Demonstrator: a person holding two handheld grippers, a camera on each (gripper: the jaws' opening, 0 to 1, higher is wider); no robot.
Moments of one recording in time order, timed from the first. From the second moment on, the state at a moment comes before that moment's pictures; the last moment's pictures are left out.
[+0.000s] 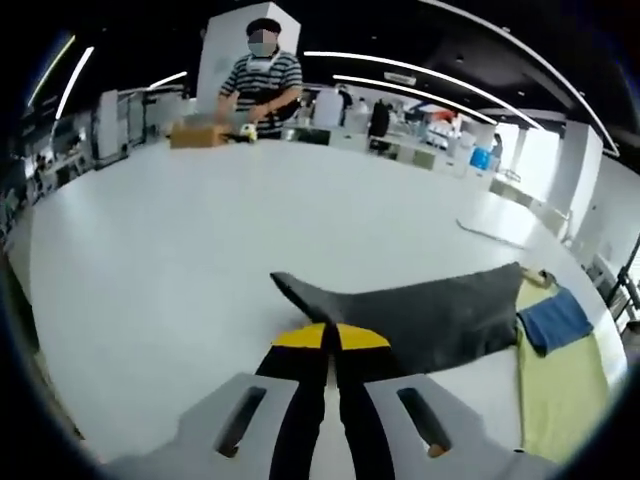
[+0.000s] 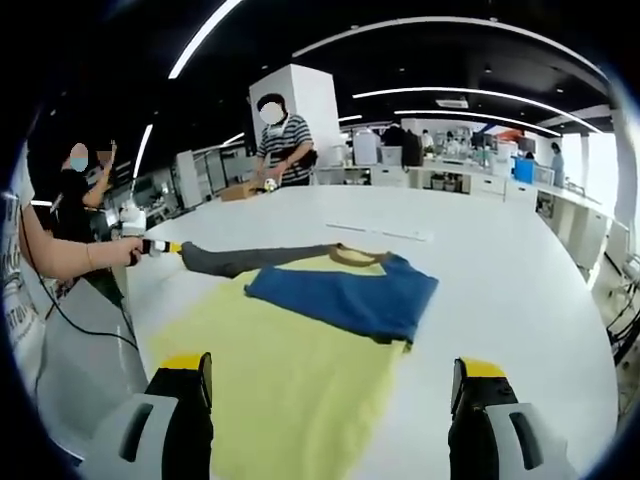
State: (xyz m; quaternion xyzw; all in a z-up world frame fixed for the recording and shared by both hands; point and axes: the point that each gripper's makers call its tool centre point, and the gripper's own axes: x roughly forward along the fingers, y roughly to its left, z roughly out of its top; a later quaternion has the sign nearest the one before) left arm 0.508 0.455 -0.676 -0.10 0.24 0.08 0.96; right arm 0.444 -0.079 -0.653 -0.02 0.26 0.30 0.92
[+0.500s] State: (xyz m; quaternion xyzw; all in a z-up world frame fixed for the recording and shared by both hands) left arm 0.530 0.402 -0.636 -0.09 0.21 0.02 0.97; right arm 0.439 -0.074 -0.651 -0.01 0.25 0.32 0.91
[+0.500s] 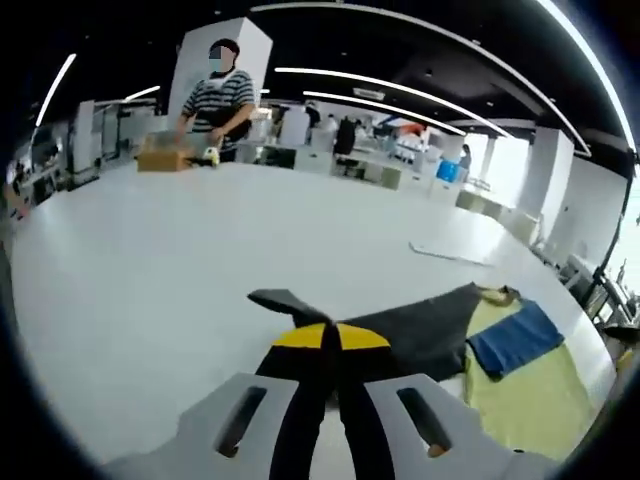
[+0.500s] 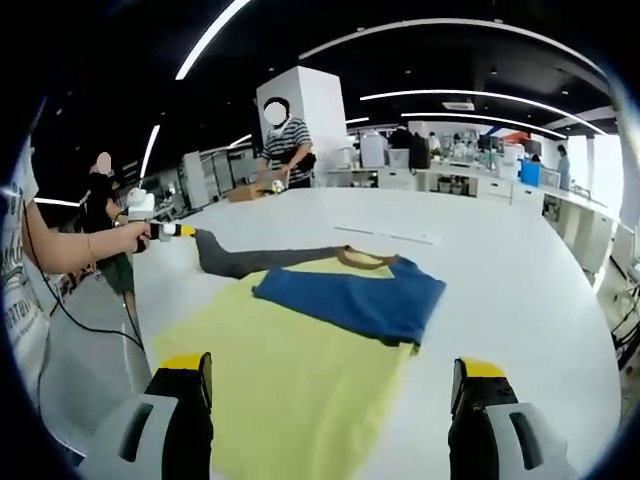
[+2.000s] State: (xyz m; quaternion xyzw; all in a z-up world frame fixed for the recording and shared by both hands) left arm 0.576 0.236 -0.578 -0.08 0.15 -0.15 0.97; right arm 0.428 -0.075 -0.659 0.01 0.25 0.34 0.91
